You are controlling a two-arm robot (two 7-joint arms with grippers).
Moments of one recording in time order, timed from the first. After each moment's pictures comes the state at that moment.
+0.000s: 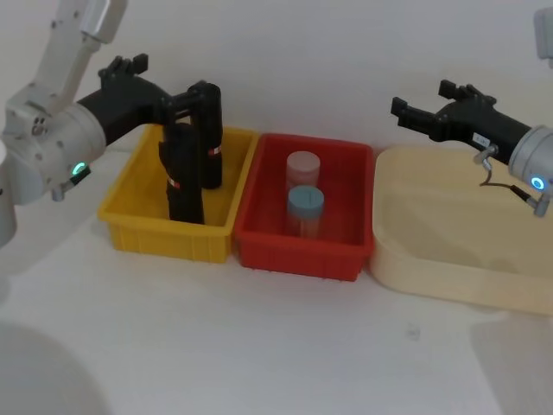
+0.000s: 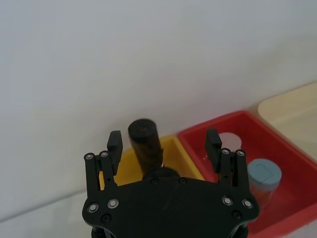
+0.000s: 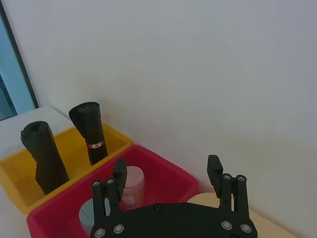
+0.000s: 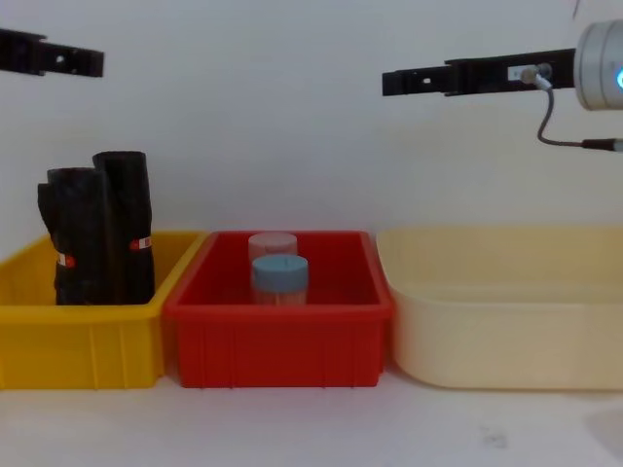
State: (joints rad) left arm -0.33 0.48 0.13 -1.83 -0.38 0.49 -0.17; right arm 0.71 0.30 -0.39 -1.29 0.43 0.32 0.49
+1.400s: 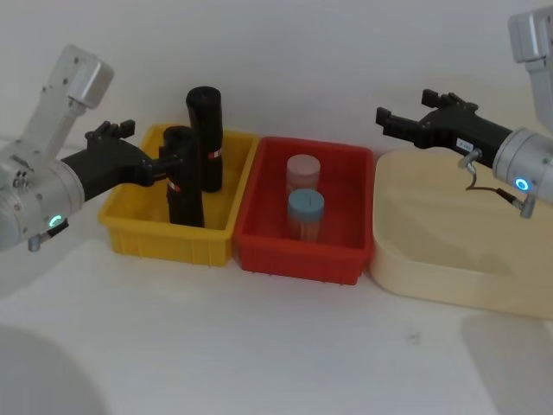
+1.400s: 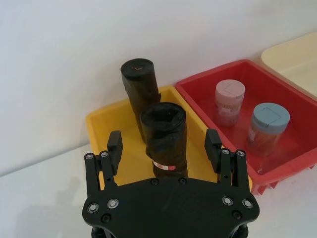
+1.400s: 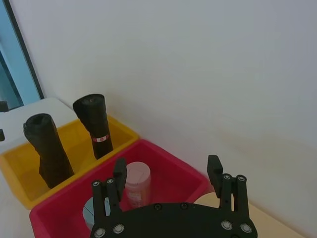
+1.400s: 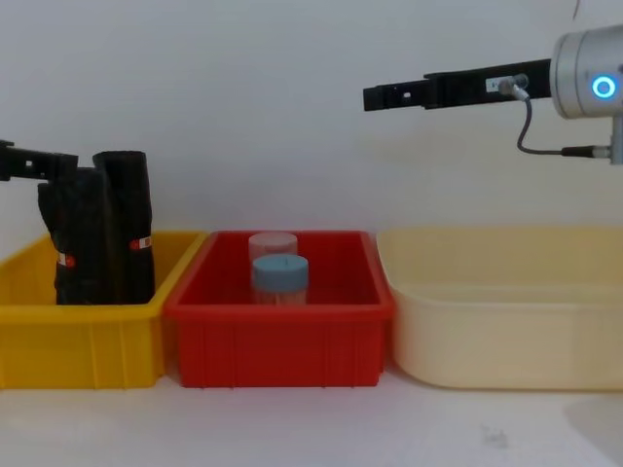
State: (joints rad) left arm -0.24 0.54 0.11 -1.77 -0.40 0.47 -0.26; right arm 0.76 0.29 -0.45 -1.22 0.44 0.32 0.50
